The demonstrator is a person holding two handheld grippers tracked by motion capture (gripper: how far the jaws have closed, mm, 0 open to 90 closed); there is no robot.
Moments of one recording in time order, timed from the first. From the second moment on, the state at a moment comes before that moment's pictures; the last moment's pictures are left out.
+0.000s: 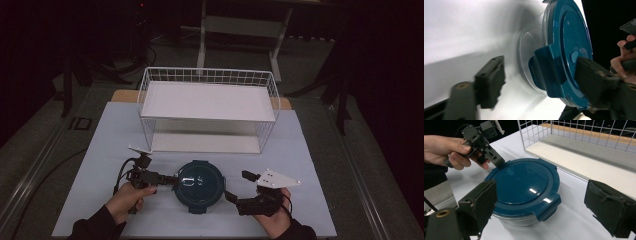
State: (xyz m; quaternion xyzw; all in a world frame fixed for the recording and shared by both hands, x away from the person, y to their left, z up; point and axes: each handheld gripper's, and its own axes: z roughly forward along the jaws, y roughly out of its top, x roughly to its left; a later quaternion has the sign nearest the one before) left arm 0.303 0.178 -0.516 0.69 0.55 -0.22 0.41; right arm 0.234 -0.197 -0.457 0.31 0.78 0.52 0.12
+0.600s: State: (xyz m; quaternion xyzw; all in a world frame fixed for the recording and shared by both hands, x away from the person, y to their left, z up) left arm 0.307 0.178 -0.526 0.67 0.54 -0.30 0.42; right arm 0.235 -0.197 -0.459 0.32 0.79 0.52 0.10
